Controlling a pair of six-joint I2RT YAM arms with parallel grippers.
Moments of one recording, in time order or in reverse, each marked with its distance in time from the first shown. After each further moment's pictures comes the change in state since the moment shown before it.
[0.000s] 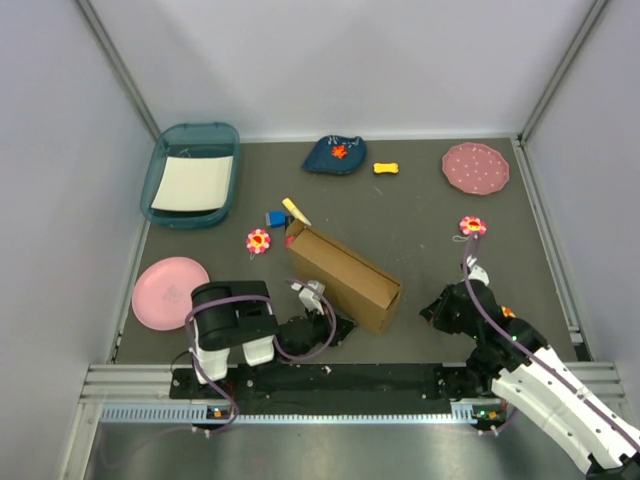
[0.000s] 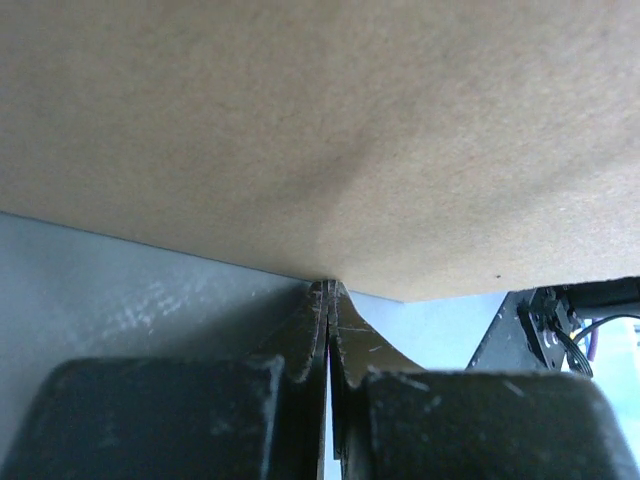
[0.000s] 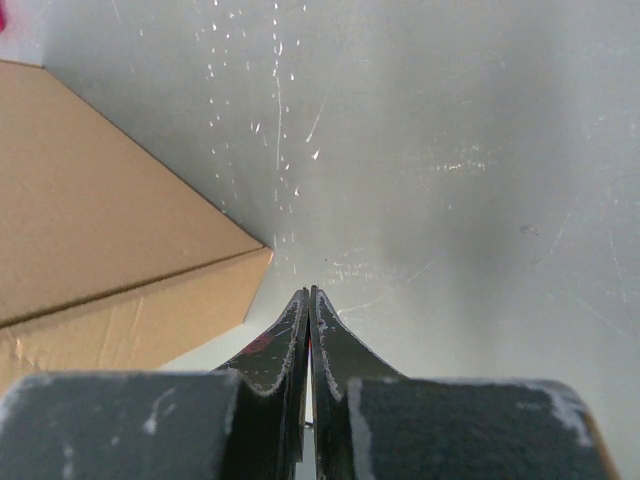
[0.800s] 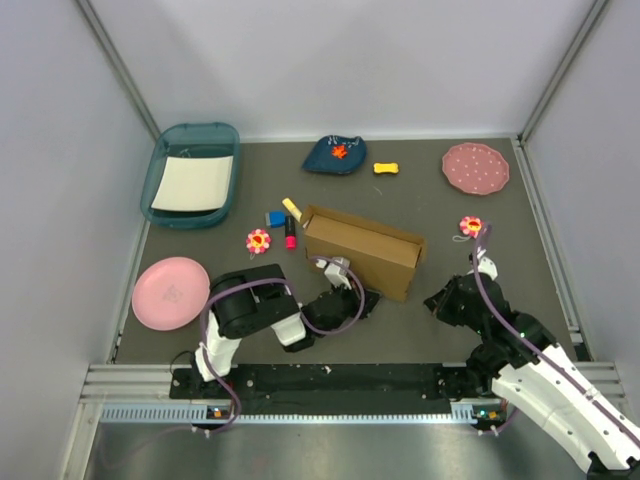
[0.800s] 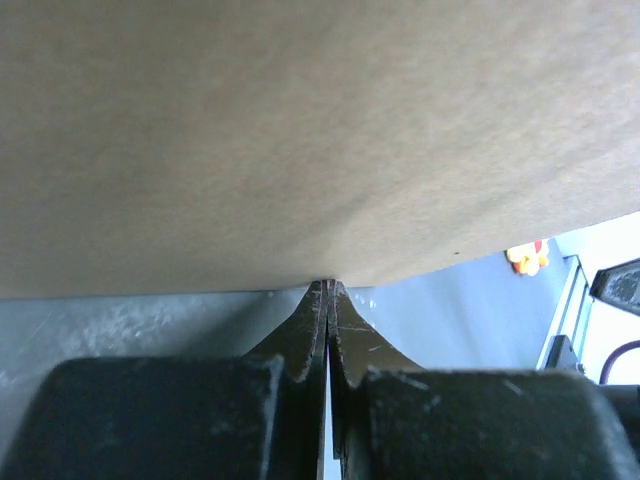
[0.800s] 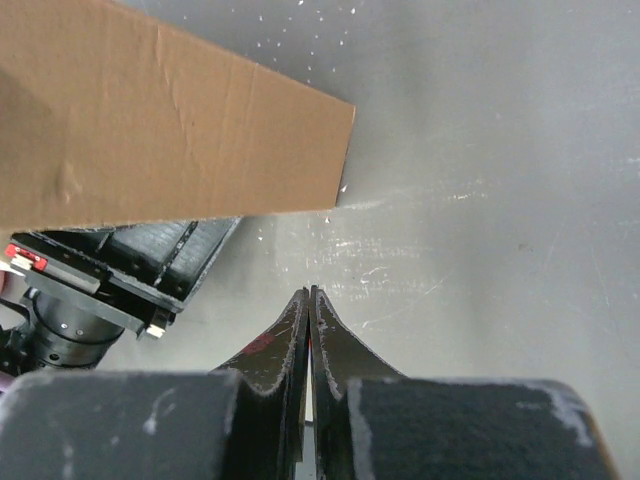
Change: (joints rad) left arm 0.096 0.135 0.331 -0.111 -0.006 0.046; right arm 0.000 0.026 0.109 -0.035 0.061 0.013
